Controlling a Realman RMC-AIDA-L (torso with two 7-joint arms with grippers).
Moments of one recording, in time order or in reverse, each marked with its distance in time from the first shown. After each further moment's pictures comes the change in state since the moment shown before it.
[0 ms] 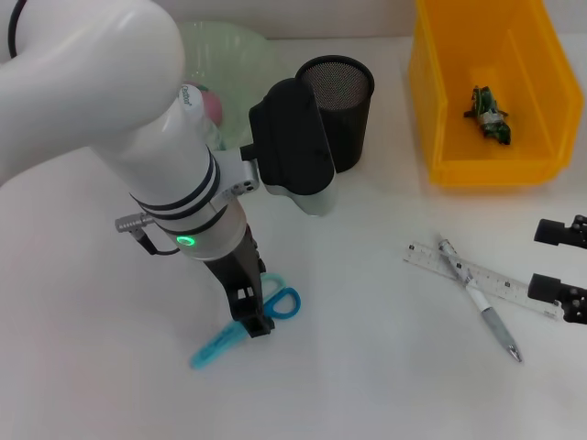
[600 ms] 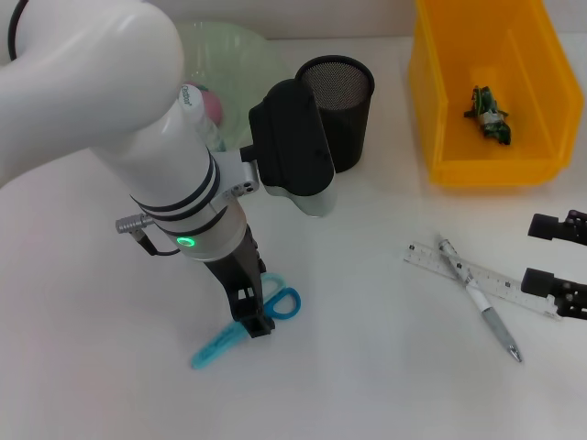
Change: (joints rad) left arm 0.003 0.000 0.003 0.000 0.000 -0.007 0.000; right arm 0.013 0.004 0.002 0.007 0.001 0.008 -0.001
